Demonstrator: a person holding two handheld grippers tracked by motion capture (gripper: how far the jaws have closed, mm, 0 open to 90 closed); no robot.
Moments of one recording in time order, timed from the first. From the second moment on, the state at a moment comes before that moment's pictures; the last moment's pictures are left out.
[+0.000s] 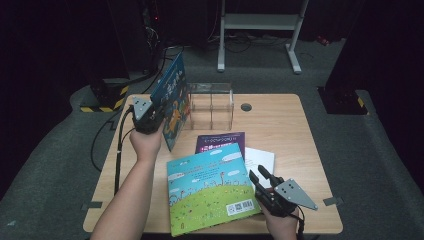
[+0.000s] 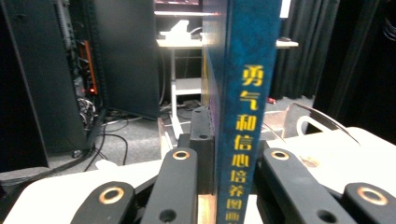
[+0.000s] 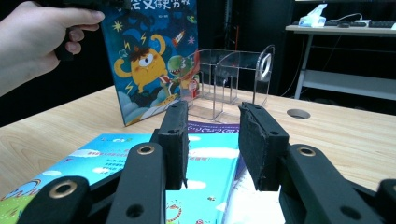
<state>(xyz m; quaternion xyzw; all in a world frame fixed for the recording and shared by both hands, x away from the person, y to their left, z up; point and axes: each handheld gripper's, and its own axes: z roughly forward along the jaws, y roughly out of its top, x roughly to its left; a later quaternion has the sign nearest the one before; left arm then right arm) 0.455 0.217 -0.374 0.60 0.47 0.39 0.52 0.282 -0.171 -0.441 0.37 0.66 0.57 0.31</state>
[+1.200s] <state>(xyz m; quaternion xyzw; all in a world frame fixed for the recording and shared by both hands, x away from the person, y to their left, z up) 0.492 0.212 -0.333 0.58 0.51 0.40 0.49 0.282 -0.174 -0.439 0.38 0.66 0.57 0.31</state>
